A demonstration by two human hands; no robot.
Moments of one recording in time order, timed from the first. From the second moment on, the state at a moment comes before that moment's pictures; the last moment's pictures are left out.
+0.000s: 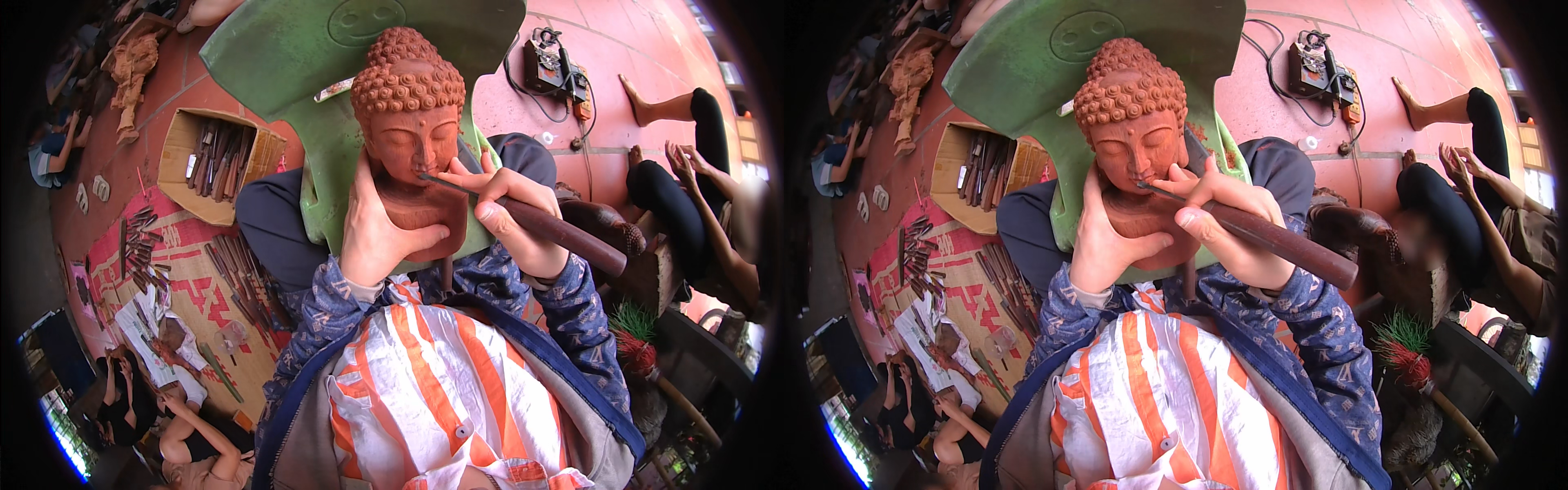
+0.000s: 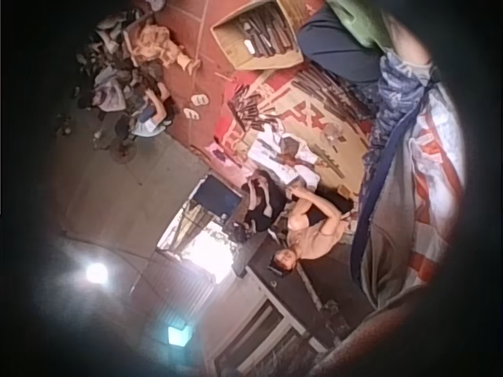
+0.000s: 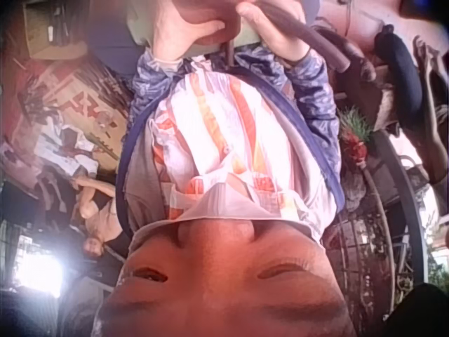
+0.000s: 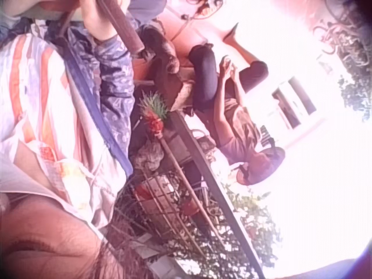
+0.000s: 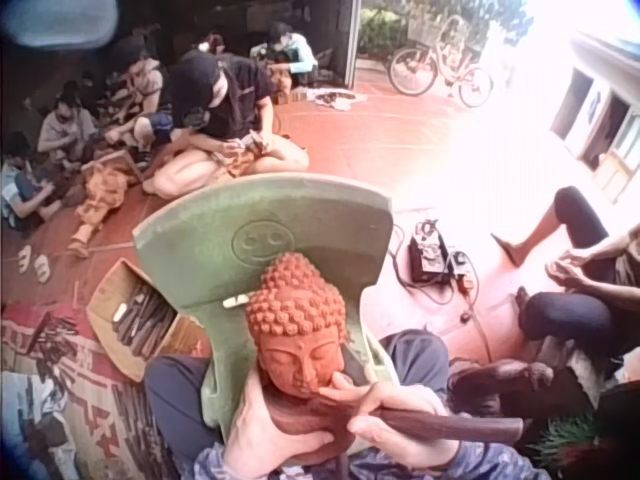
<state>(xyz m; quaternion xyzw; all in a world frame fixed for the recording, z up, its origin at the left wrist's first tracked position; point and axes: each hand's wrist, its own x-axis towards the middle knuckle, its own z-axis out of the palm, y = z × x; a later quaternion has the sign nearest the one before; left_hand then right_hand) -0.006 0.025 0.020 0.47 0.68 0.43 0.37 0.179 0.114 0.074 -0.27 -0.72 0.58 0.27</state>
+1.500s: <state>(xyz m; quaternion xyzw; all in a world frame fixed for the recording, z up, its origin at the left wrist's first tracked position) -0.005 0.025 0.016 0.46 0.67 0.45 0.37 0.185 0.115 0.063 -0.27 -0.64 0.65 0.32</state>
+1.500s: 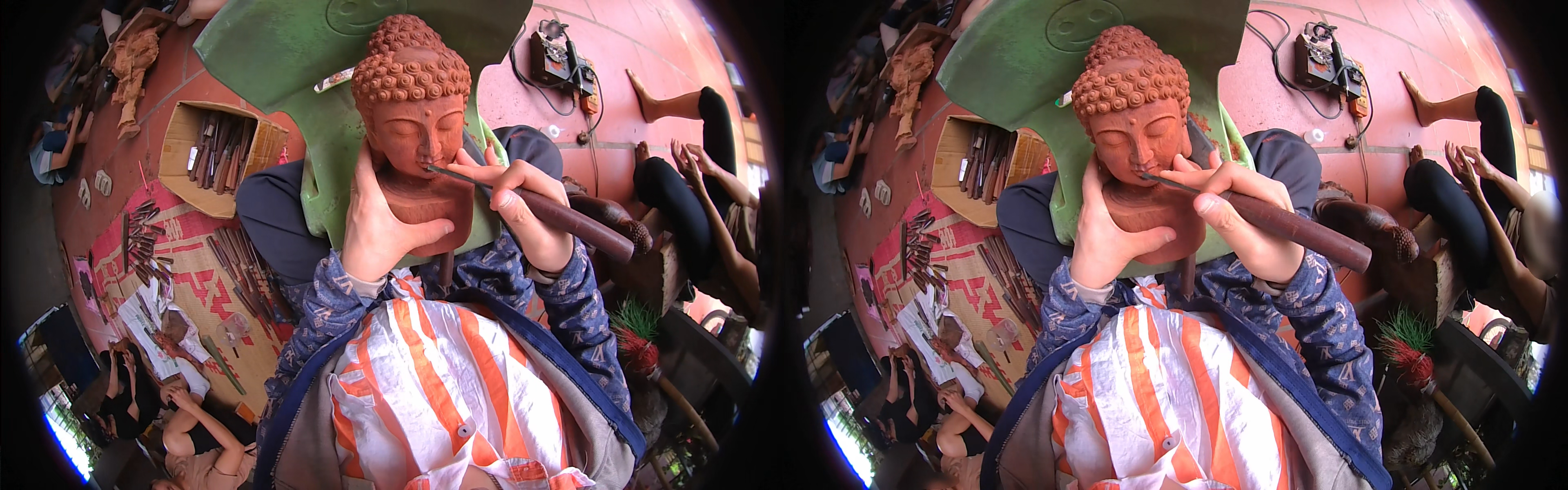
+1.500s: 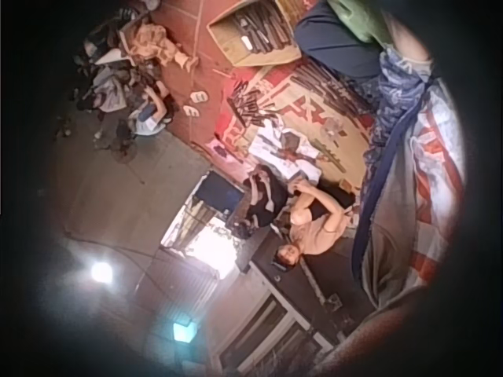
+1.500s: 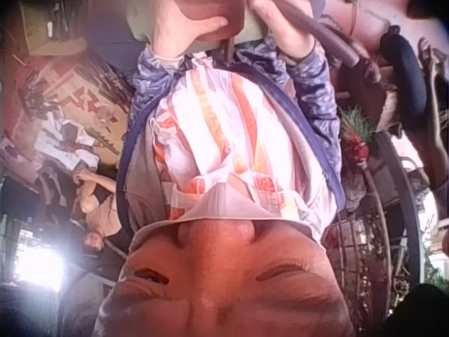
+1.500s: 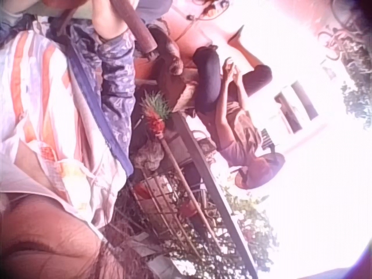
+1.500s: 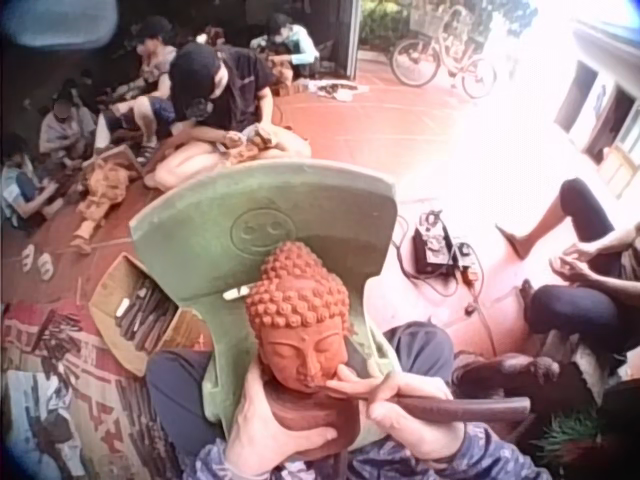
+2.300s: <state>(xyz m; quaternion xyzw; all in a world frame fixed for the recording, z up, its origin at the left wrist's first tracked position) -0.005 0.025 0.013 0.47 0.67 0.45 0.37 0.184 0.116 0.072 -0.27 -0.66 0.63 0.31</state>
